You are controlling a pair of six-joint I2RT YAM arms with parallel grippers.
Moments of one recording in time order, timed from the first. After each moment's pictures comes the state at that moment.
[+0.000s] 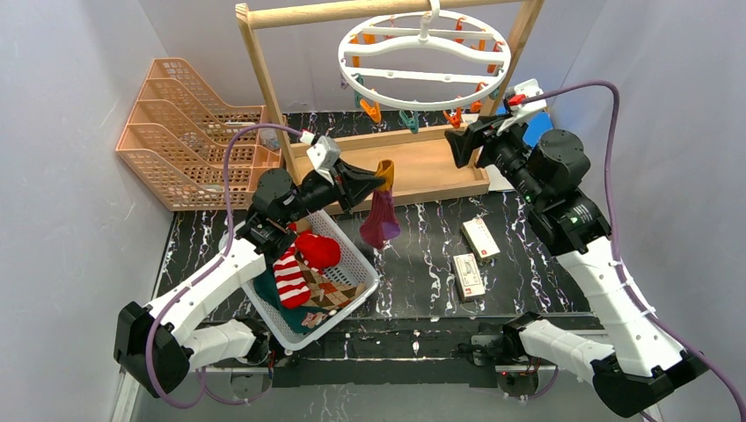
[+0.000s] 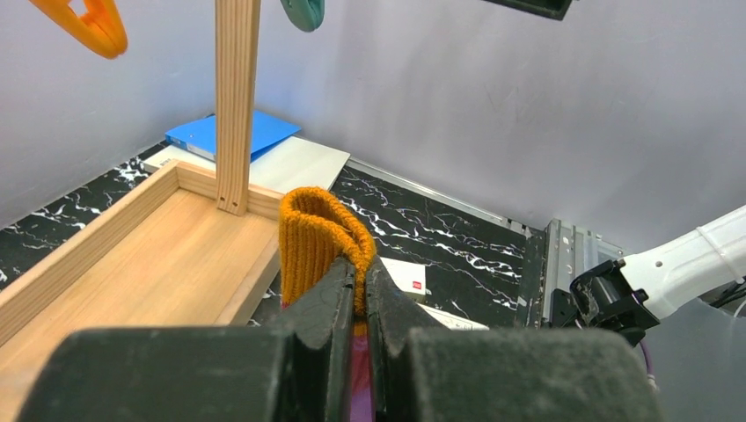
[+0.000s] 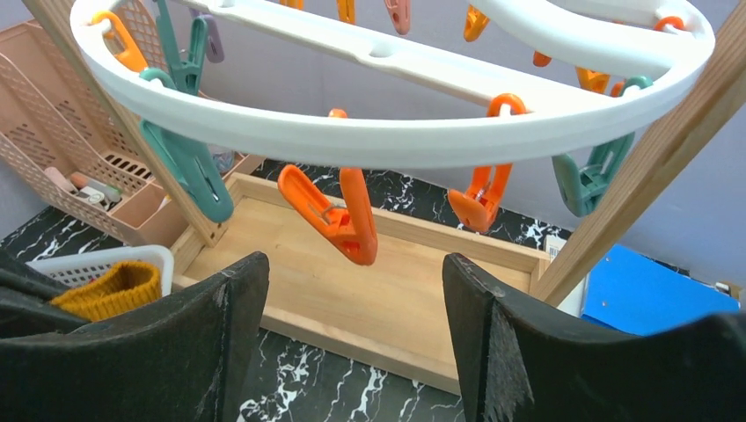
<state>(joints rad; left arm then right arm) -0.62 1.11 0.88 0.40 0.50 -0.24 0.51 0.99 1.30 -0.26 -0.02 0.02</state>
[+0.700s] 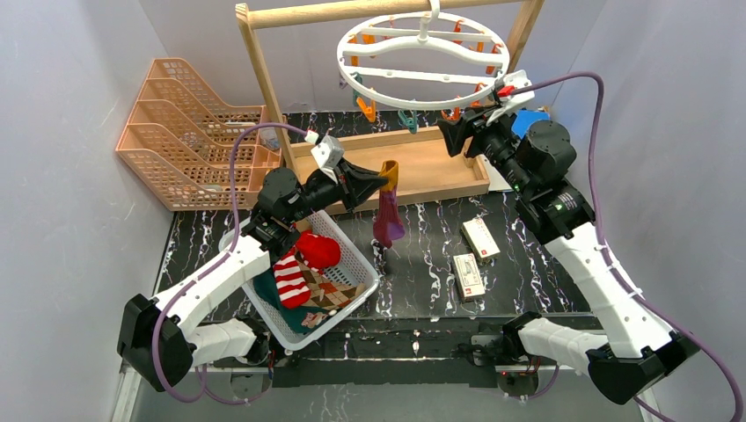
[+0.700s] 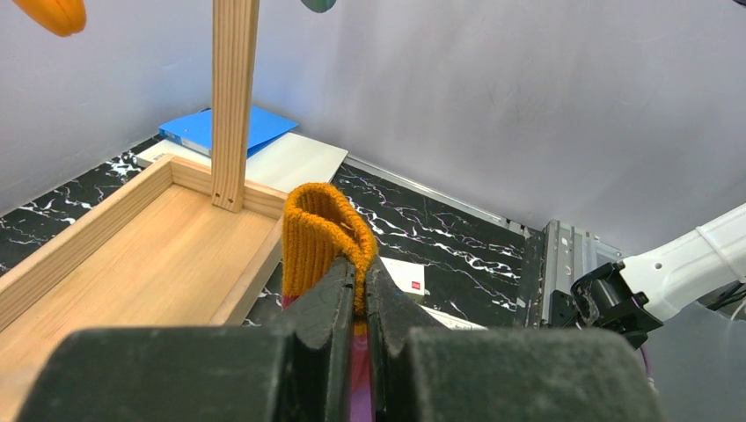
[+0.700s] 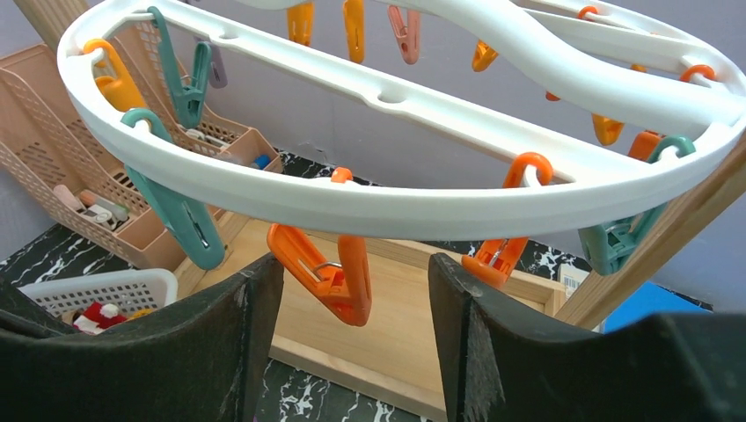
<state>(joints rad) -0.63 1.14 0.87 0.44 0.49 -0.26 0.51 1.07 1.30 -0.14 -0.03 0.03</state>
